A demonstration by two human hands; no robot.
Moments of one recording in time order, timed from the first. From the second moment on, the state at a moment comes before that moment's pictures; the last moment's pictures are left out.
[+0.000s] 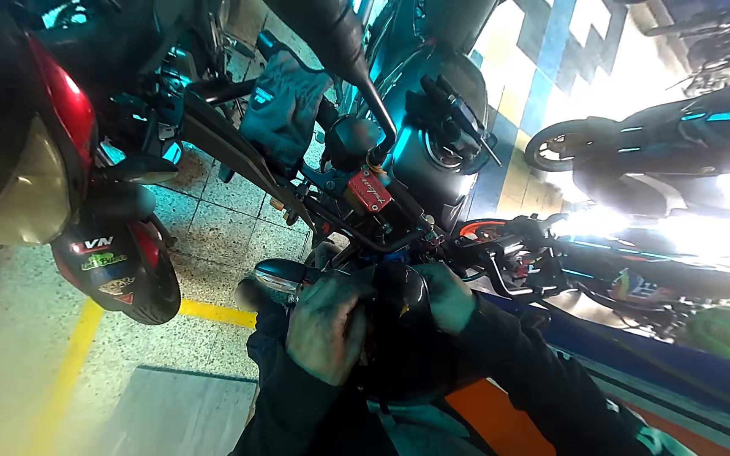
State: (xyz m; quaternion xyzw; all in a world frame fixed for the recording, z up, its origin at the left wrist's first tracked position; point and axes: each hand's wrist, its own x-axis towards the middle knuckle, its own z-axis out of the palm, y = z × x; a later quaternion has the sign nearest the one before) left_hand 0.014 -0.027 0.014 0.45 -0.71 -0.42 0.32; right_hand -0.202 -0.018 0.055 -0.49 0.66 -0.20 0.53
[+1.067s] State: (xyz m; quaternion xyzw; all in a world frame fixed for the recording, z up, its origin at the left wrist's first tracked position) left_hand 0.018 -0.017 0.062 0.44 -0.70 -0.40 0.39; right_hand -0.238 -0.010 0.096 -0.41 0.67 -0.32 0.53
